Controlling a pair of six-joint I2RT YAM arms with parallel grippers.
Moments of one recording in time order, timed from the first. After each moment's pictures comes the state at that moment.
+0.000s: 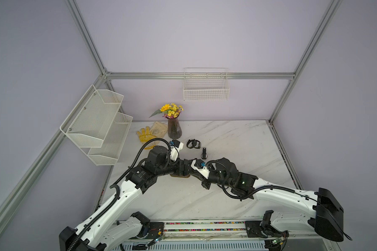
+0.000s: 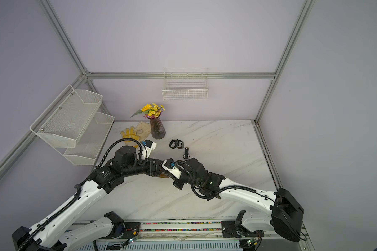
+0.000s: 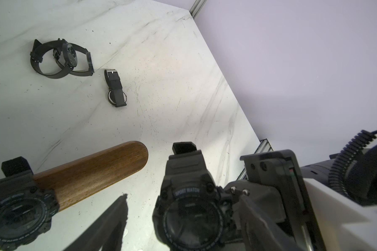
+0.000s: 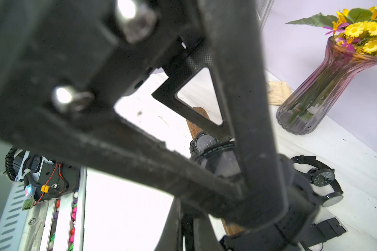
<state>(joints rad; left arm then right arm) -0.55 0.99 0.93 -0.49 0.40 -0.48 0.98 1.27 0.82 0.08 -0.15 -0.15</state>
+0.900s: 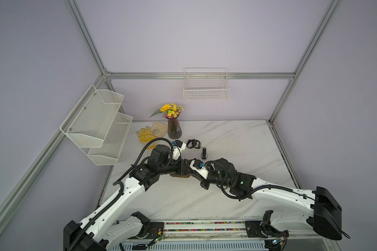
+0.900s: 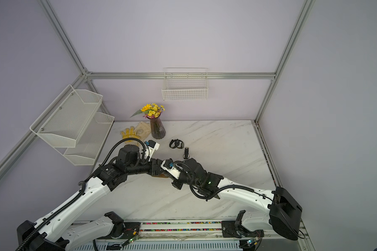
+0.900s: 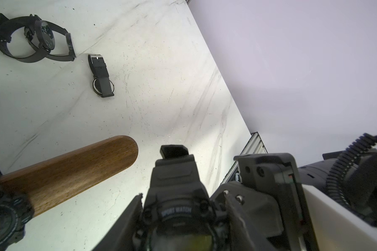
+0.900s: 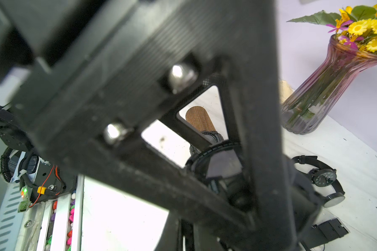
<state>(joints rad) -0.54 1.04 0.93 -0.47 0.47 -0.49 0.99 1.29 0.83 0.09 -0.13 -0.15</state>
